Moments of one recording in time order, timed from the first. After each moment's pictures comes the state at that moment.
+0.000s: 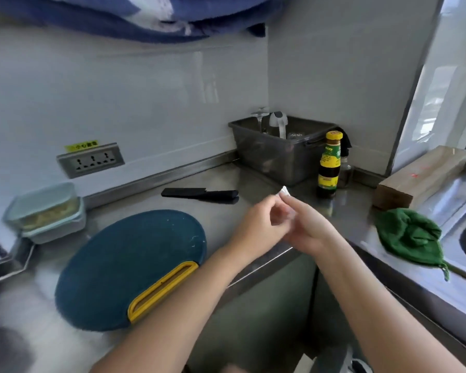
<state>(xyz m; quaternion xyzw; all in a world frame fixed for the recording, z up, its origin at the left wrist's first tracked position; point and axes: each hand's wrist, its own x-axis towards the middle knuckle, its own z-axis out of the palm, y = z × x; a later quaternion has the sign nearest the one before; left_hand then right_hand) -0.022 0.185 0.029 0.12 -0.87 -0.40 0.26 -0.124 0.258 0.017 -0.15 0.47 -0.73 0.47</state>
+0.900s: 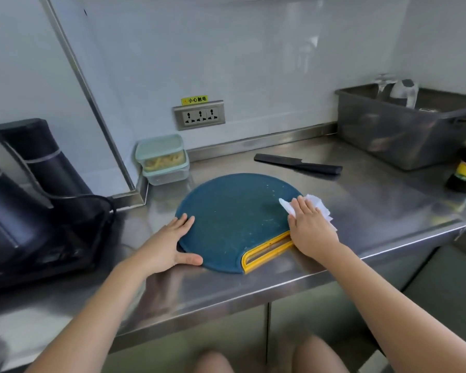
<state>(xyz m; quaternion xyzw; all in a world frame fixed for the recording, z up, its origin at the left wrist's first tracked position) 0.303 -0.027 -0.041 0.41 -0.89 -0.22 -0.02 0.013 0.110 -0.065 -0.55 0.83 -0.06 0.00</state>
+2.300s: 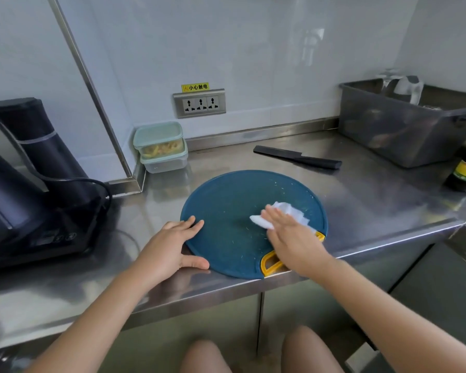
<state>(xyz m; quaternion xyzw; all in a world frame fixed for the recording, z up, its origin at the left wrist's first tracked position) 0.296 0.024 -0.039 0.40 -0.89 -0.20 0.03 0.042 0.127 -0.080 -0.67 0.73 -0.15 0.04</state>
